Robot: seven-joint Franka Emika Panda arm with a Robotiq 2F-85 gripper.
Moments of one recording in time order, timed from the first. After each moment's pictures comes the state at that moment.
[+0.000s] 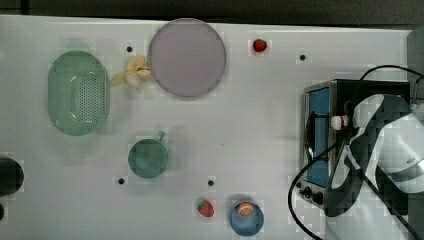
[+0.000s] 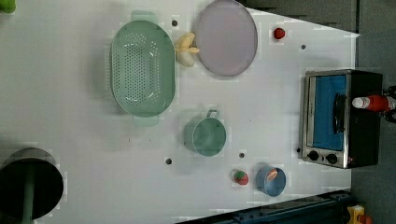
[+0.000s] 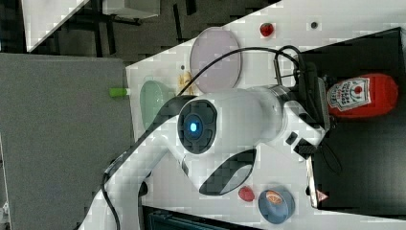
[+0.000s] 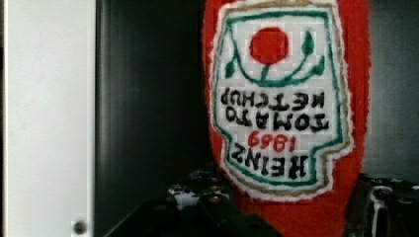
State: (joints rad) arm -0.09 0.46 -0.64 -1.78 0.27 0.67 -0.02
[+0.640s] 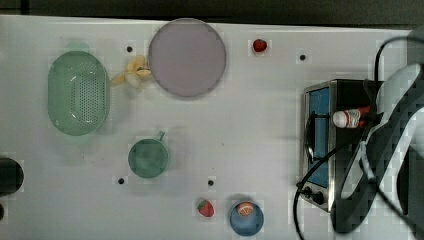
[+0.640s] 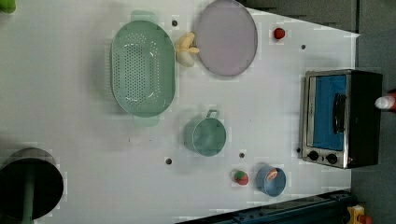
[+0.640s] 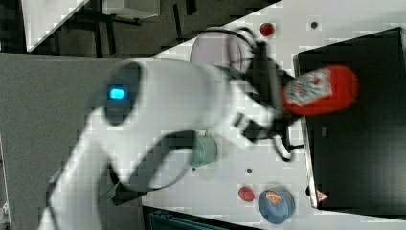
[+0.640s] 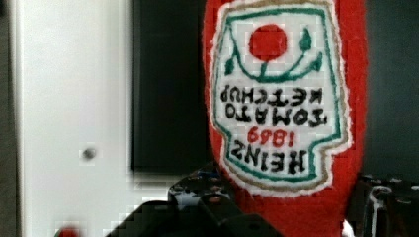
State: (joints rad) arm -0.07 0.42 -0.65 -1.51 0.23 0.26 -0.02
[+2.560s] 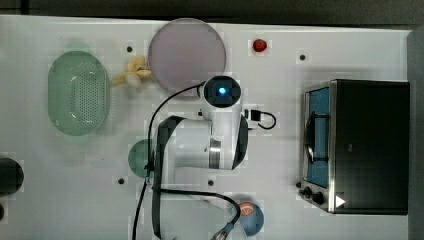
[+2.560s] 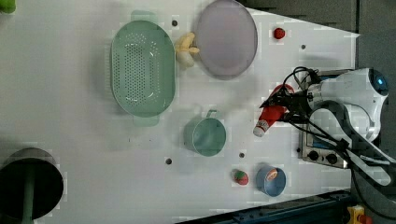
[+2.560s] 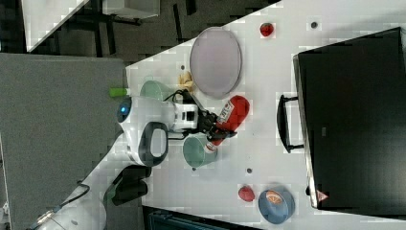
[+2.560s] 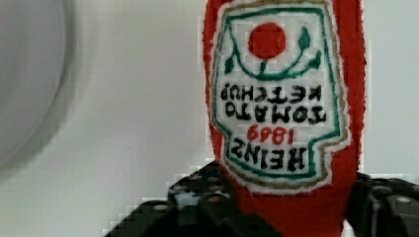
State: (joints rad) arm 0.28 0.33 -0.29 -2.20 0.08 0.75 -0.02
